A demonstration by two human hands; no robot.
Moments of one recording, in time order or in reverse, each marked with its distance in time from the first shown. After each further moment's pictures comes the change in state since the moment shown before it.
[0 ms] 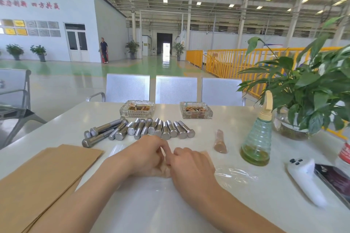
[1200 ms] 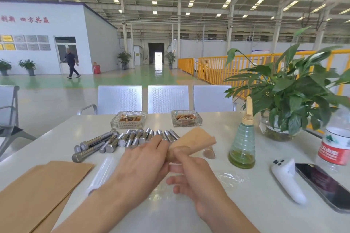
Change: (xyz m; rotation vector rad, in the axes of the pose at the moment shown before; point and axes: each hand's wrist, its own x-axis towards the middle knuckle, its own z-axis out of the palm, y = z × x) left_hand -0.038 0.080 -0.003 0.625 0.367 0.054; right_hand -0.025 0.007 -0.043 1.714 0.005 0.850
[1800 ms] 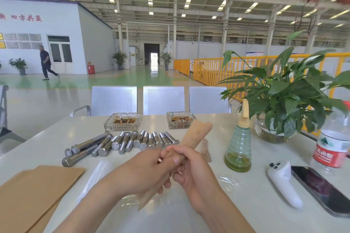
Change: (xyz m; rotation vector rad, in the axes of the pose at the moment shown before) left_hand 0.020 -0.010 0.008 -1.098 -0.429 -0.232; right_hand 0.025 -0.007 -0.007 0.273 -0.228 -0.120
